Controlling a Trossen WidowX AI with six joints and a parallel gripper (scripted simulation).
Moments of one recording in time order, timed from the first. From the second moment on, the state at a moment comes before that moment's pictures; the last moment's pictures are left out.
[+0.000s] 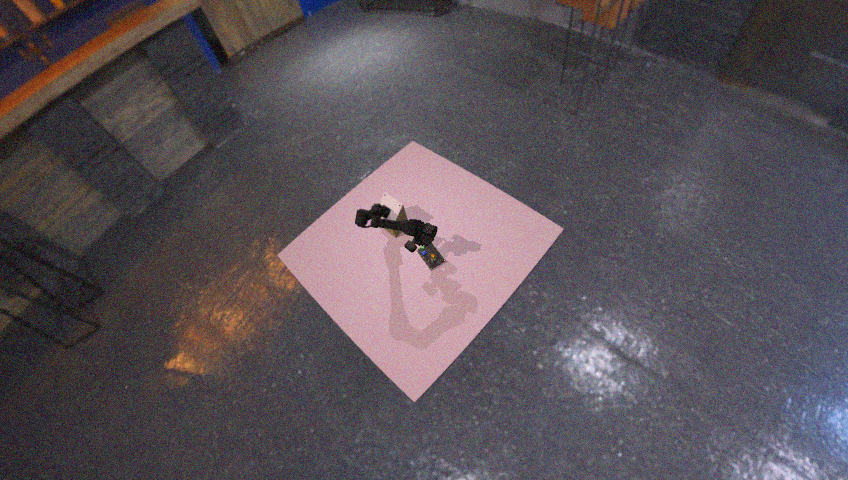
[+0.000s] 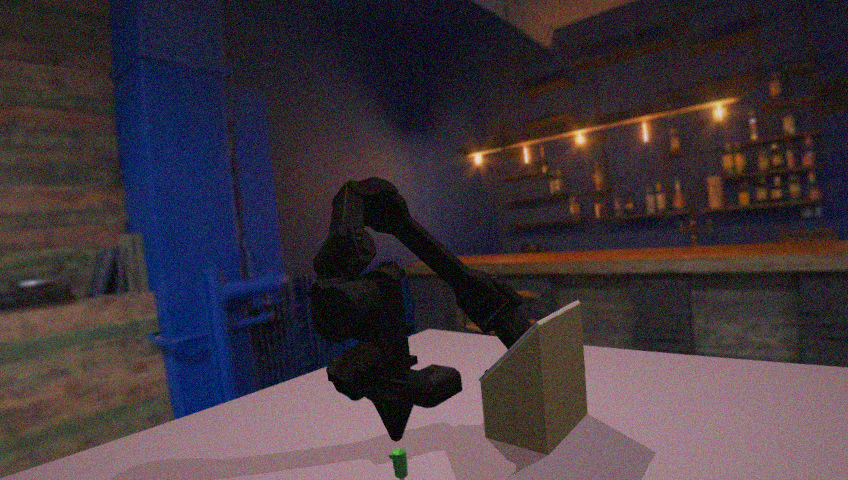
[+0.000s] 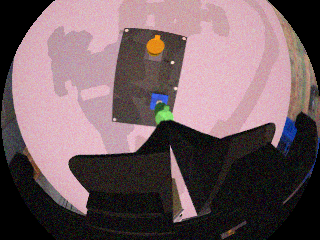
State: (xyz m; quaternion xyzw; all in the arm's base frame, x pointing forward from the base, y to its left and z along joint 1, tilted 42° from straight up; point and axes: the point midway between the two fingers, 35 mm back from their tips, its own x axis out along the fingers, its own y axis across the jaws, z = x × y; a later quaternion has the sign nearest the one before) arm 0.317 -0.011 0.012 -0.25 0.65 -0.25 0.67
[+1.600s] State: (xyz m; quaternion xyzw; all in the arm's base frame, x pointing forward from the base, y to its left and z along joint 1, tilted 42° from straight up) arm 0.316 -0.023 0.000 -0.26 0.65 -0.25 0.67
